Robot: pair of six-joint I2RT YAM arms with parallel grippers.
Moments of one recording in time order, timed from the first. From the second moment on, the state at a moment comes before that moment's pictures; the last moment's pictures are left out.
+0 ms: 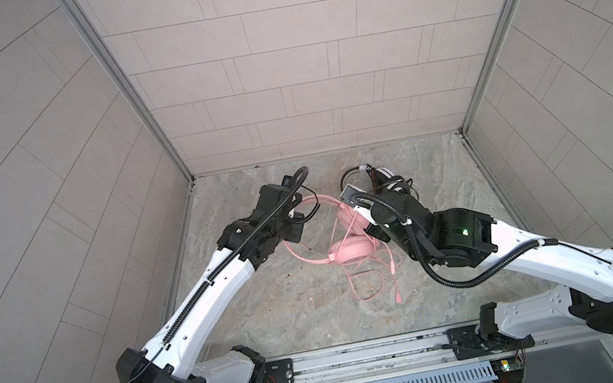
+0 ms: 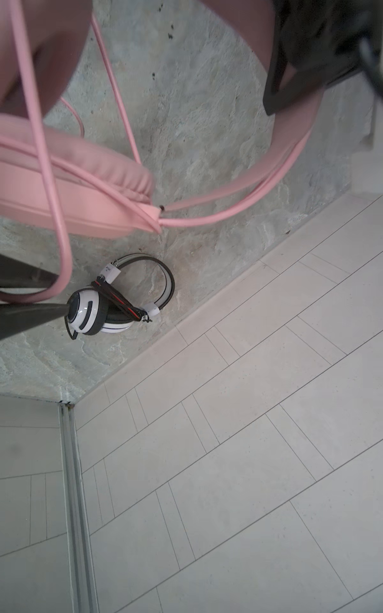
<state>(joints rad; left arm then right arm) -0.58 1.24 1.24 -0.82 -0.15 -0.04 1.03 1.25 1.39 -0.69 0.75 -0.28</state>
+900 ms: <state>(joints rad) -0.56 1.09 1.26 -0.83 0.31 0.00 0.60 1.39 1.28 -0.52 0.21 0.03</state>
